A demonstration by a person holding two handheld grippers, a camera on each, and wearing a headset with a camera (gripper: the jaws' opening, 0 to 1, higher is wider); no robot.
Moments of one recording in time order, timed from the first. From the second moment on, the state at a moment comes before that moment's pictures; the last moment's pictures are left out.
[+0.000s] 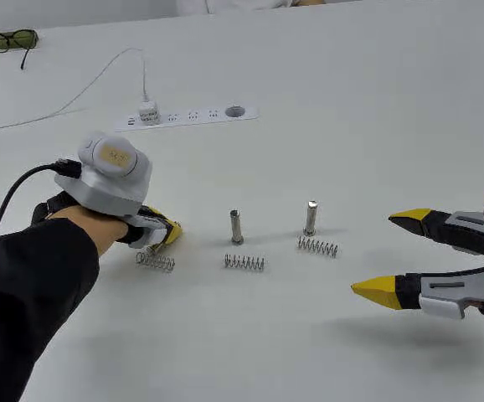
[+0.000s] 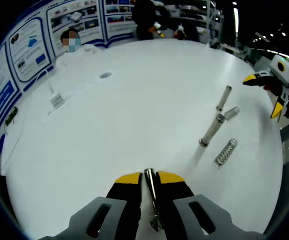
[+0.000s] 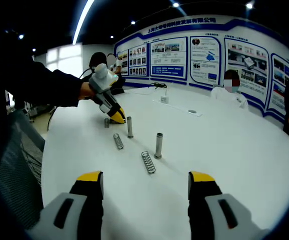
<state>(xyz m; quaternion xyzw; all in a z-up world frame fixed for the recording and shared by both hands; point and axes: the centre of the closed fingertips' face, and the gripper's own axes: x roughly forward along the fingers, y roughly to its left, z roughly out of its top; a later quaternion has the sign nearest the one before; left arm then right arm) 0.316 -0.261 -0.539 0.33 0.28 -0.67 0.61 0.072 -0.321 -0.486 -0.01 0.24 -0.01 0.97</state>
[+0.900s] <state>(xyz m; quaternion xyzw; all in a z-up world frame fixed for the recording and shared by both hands) 0.317 -0.259 -0.530 0.32 0.29 -0.65 0.63 0.073 -0.320 -0.487 -0.01 0.24 0.00 0.97</state>
